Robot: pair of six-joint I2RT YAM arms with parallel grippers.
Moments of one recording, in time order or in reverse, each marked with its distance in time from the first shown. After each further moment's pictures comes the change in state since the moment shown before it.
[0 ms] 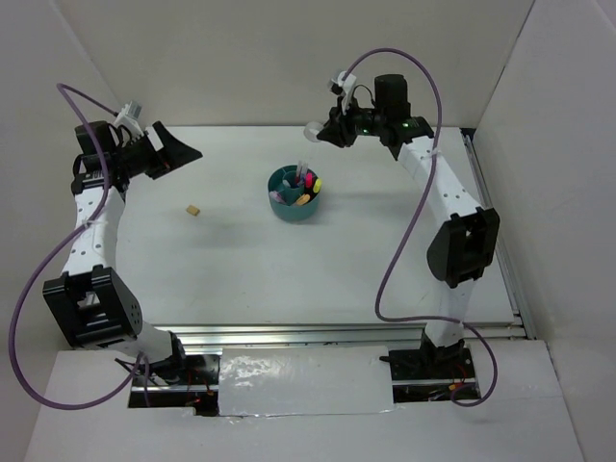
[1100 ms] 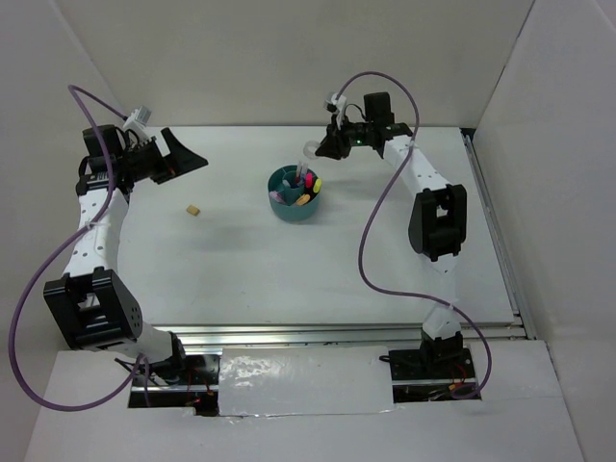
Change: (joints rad) left arm -0.029 -0.014 -0.021 -0.027 0.019 0.061; right arm -0.063 0.354 0.153 0.018 -0.156 -0.085
